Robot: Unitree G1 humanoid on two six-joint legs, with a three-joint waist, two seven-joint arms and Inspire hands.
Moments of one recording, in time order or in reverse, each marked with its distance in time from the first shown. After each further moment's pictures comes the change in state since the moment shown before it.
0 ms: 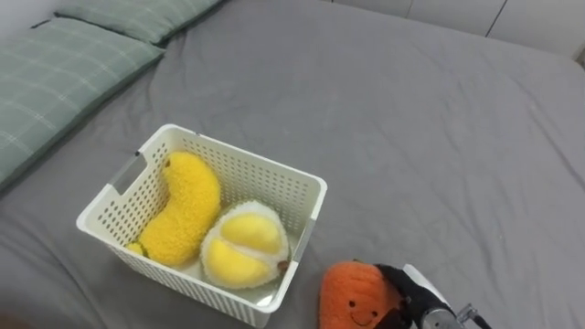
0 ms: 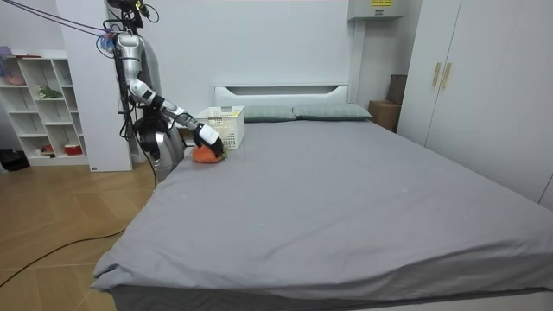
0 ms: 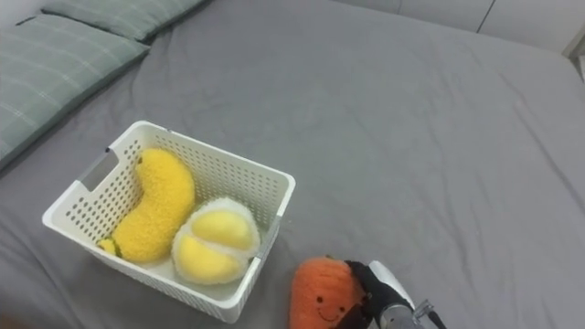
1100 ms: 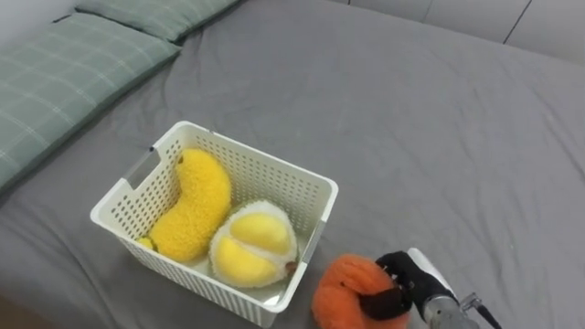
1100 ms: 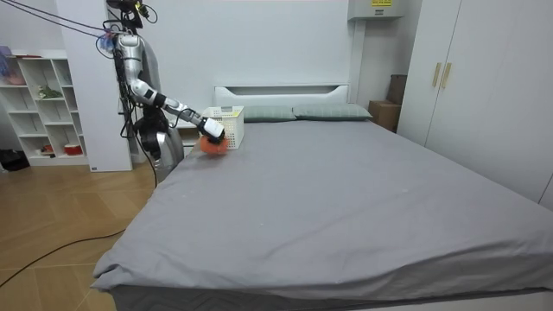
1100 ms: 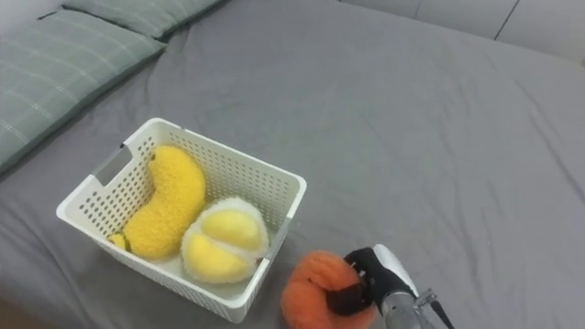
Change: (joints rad) left arm 0.024 -0.006 0.022 0.031 -0.016 0.000 -0.019; right arm 0.000 0.004 -0.064 -0.122 -0.010 -0.018 -0.009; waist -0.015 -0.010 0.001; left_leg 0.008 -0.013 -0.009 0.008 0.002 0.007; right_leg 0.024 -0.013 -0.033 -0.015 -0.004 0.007
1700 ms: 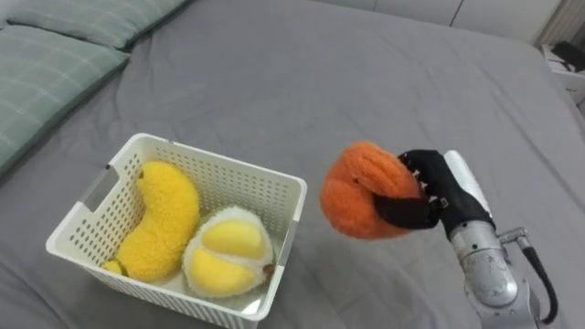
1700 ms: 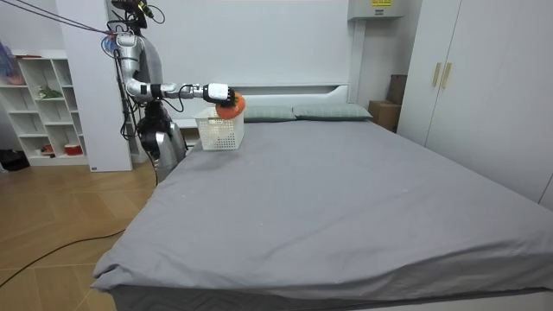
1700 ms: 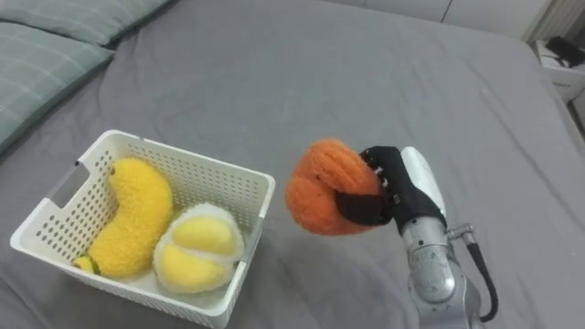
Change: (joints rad) left arm -0.018 0.014 0.021 0.077 0.000 -0.031 -0.025; right arm -0.013 -0.010 -0.106 -0.513 0.053 -0.025 -0.017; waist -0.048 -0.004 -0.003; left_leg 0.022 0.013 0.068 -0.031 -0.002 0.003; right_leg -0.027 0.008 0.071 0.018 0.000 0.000
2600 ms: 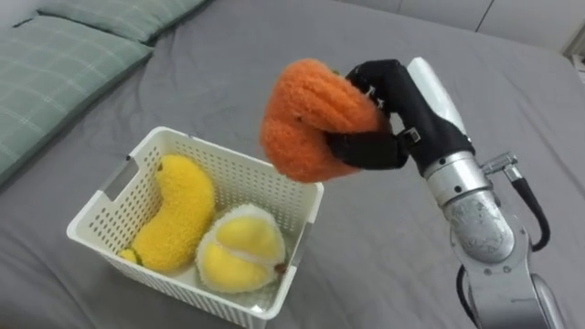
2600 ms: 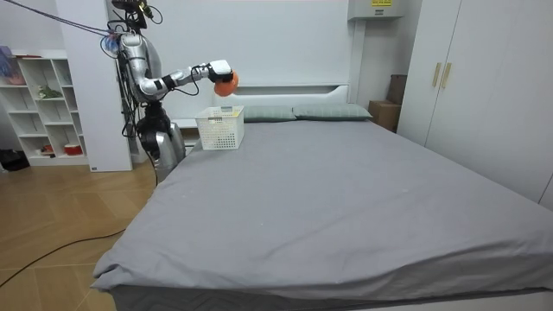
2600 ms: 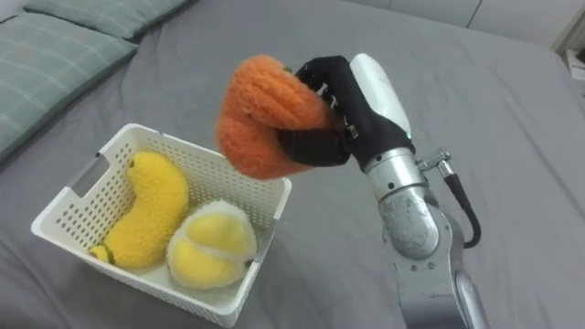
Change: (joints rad) left arm -0.041 0.008 -0.022 0.023 0.007 0.004 -0.026; right arm -0.146 0.000 0.148 -0.256 -0.044 0.047 0.140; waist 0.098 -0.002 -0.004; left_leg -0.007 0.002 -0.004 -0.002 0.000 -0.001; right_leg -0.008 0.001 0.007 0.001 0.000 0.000
